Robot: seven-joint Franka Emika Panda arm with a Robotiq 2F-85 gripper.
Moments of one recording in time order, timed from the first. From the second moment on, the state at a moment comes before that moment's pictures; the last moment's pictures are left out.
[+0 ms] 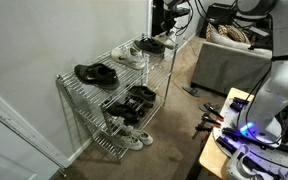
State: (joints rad) arm -0.17 0.53 -0.16 -1.34 -0.02 1.96 0.07
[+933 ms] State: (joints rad) arm -0.04 0.37 -0.15 -1.50 -0.18 2.22 0.10
